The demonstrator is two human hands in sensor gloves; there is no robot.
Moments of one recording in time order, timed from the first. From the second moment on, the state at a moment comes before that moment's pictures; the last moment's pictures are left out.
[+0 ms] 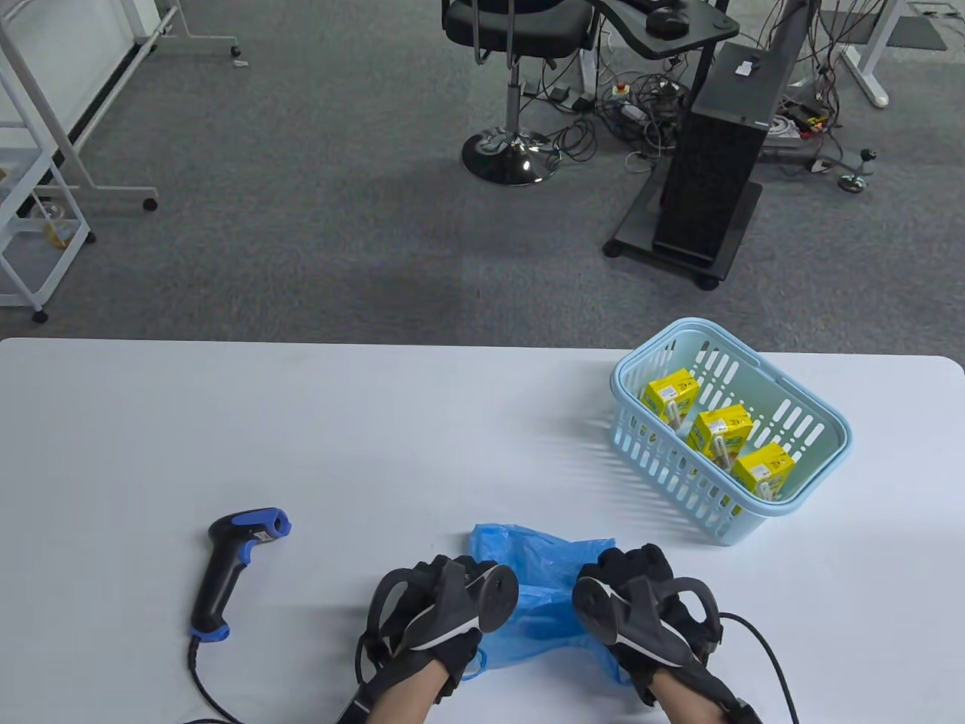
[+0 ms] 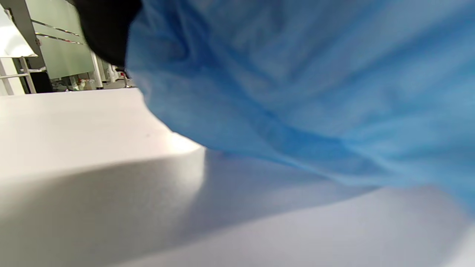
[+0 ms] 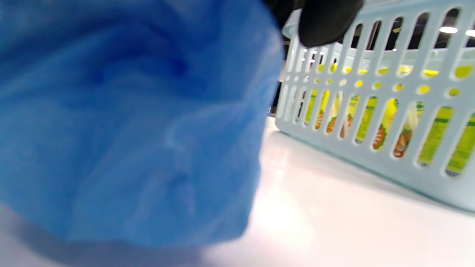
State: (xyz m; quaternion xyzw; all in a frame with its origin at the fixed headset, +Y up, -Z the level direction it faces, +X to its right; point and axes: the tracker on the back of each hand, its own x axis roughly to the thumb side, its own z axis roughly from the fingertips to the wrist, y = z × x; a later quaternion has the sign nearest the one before) left_hand -0.050 -0.739 -0.275 -0.07 -0.16 -0.02 0.98; right_hand 0.147 -0.743 -0.271 -0.13 0.02 -0.99 0.07
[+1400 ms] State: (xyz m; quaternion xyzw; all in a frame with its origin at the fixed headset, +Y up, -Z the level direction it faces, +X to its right) left_hand -0.069 -0.748 -0.281 -0.10 -0.21 0.14 0.96; right_hand 0.157 -0.744 -0.274 -0.12 0.02 -0.99 0.06
